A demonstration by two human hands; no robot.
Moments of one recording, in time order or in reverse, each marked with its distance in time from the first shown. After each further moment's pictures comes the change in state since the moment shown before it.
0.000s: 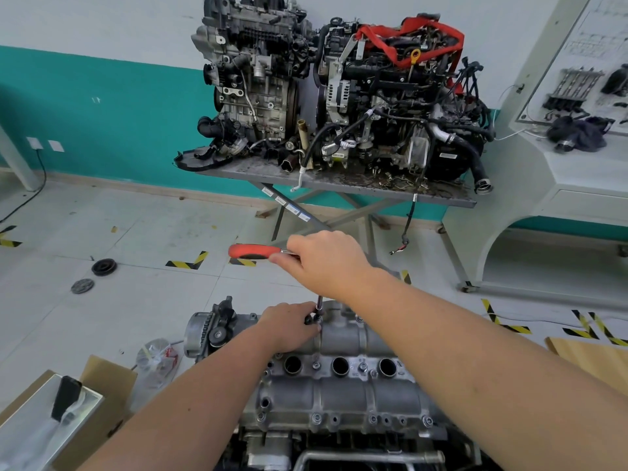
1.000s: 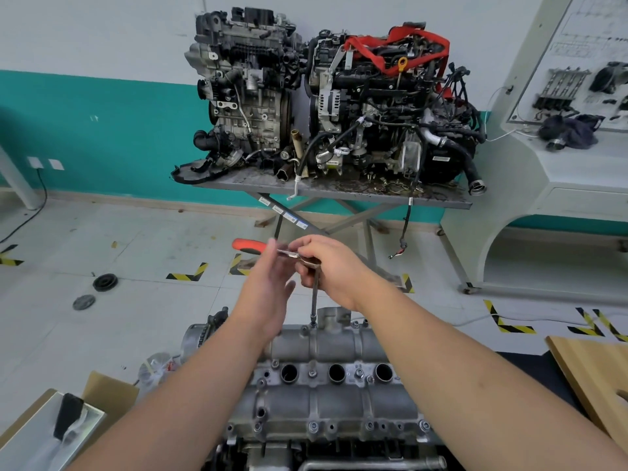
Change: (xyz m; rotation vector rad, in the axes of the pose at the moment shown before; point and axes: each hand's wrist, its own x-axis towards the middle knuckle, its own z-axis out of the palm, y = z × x) left_hand -0.028 0.027 -0.065 -1.792 0.307 0.106; right_hand -0.008 0.016 0.008 1.638 -0.067 0.550
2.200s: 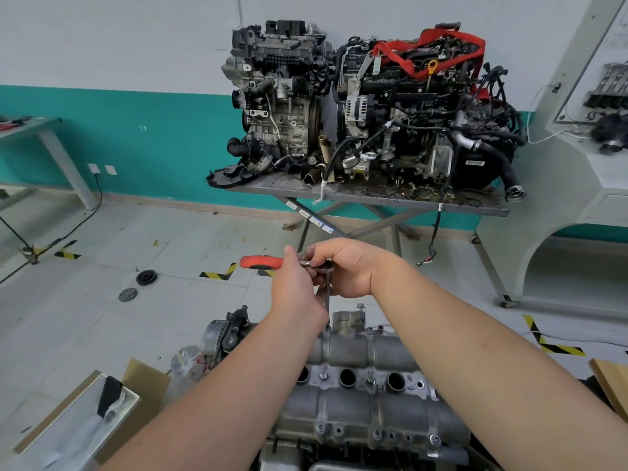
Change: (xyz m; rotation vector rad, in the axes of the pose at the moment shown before) left_hand -0.009 0.015 0.072 -0.277 0.605 -0.089; right_hand 0.017 -0.019 -0.015 -0.034 -0.302 0.351
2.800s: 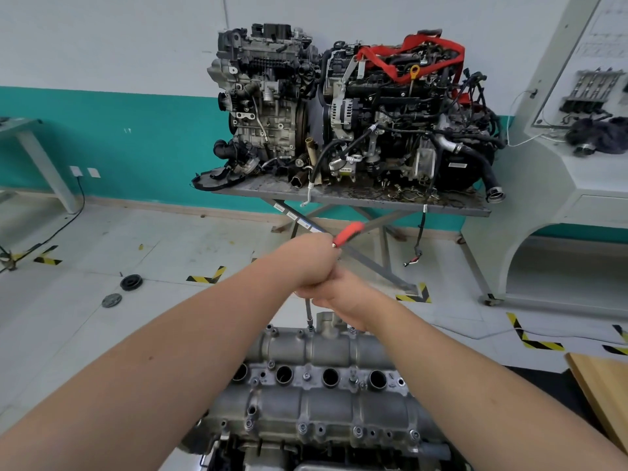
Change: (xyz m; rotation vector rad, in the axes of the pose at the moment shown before) left_hand 0.014 0.027 0.052 2.107 -0.468 0.705; right_hand -0.022 0.054 -0.006 -0.129 0.175 -0.321
